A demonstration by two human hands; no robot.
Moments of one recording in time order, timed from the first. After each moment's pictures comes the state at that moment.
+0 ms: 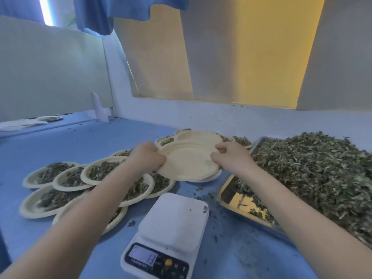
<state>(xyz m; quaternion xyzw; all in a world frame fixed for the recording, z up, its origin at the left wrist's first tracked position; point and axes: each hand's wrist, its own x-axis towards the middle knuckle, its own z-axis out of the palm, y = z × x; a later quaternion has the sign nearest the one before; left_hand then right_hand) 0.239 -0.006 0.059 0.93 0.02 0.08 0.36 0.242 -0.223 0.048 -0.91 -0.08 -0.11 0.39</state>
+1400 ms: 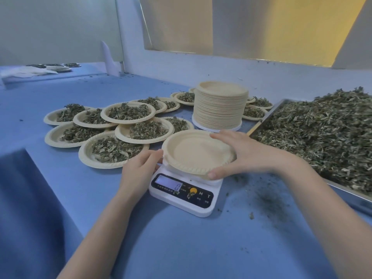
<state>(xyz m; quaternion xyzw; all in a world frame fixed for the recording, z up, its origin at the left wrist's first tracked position) 0.137 0.036 -0.090 0.79 0.08 0.15 0.59 0.170 -0.200 -0.008 -0.95 -0.24 0.10 0.15</state>
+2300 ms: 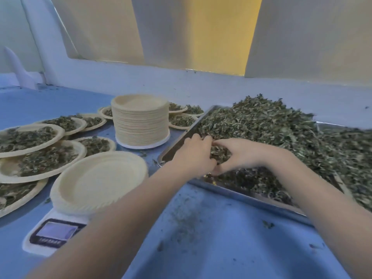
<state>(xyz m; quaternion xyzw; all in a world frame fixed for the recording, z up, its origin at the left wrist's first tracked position) 0.228 -0.224 -0.023 0.95 -0.27 0.05 0.15 0.210 -0.373 0.003 -0.98 -0.11 0.08 0.10</state>
